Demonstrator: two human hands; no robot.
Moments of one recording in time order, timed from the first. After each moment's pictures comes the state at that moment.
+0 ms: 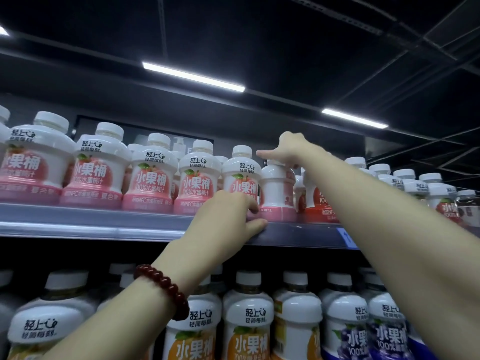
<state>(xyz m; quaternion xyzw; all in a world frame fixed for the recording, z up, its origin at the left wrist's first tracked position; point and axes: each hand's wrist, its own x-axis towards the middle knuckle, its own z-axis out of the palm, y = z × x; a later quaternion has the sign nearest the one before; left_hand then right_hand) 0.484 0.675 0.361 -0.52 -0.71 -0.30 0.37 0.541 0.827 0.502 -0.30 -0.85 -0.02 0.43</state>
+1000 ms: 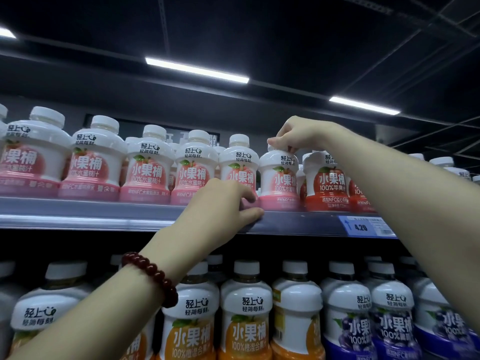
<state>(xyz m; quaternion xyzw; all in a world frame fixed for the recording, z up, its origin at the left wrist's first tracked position) 0.486 0.674 0.363 -0.52 -0.71 -0.30 0.36 0.564 0.850 0.512 -0.16 -0.92 0.05 0.35</state>
